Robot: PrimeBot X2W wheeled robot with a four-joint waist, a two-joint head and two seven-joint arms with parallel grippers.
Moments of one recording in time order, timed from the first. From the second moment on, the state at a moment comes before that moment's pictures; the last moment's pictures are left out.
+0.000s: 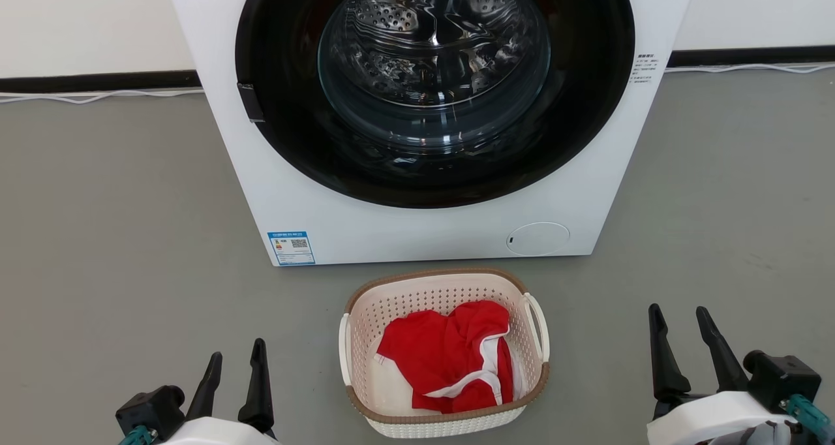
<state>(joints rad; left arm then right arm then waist) 0.03 0.04 -0.02 0.25 -0.48 0.00 -0.17 0.00 -0.03 -0.12 0.24 0.22 0.12 -0.17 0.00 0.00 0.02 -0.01</state>
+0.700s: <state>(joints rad) 0.04 0.04 -0.03 0.24 -0.23 0.02 -0.23 0.00 -0.04 -0.13 0.25 -0.02 0.12 -0.23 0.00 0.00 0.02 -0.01</state>
